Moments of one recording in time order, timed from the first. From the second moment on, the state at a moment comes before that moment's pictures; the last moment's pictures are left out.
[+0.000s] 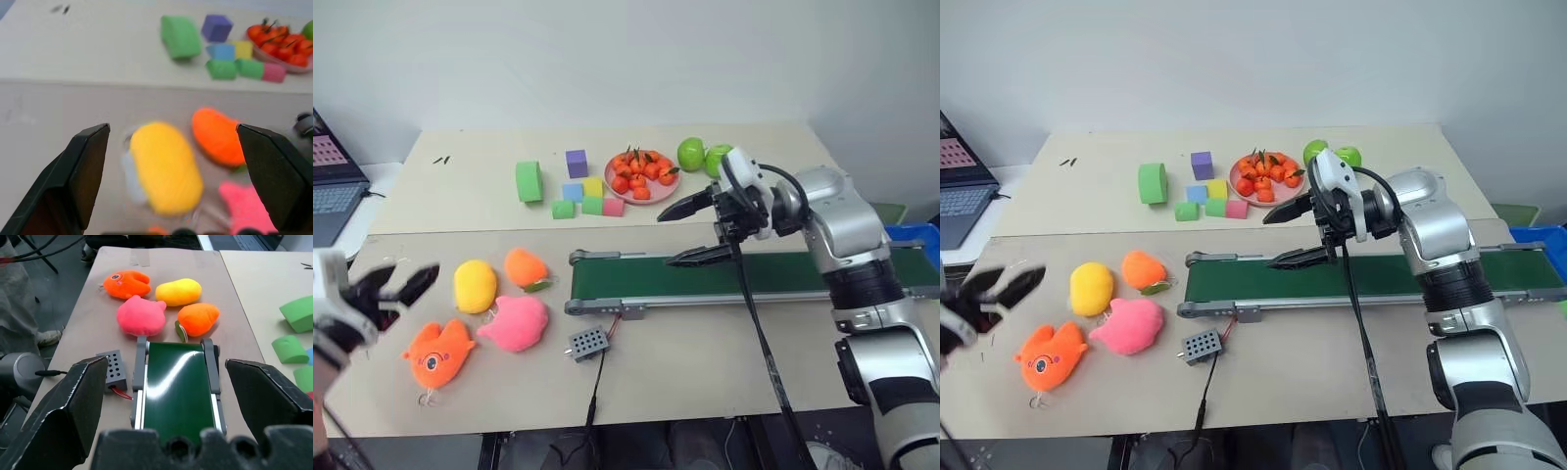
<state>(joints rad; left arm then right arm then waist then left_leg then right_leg) 0.17 0.55 0.83 -0.33 -0.62 0.79 -0.57 -0.93 -0.62 0.20 0.26 0.36 0.35 1.51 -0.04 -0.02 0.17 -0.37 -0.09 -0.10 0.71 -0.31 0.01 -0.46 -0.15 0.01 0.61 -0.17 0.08</state>
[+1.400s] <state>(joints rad) 0.32 0.64 0.52 0.10 -0.32 0.20 -0.73 -0.92 -0.68 0.21 0.16 0.36 0.38 1.50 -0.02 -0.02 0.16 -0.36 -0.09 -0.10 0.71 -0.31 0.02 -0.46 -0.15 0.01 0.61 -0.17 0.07</state>
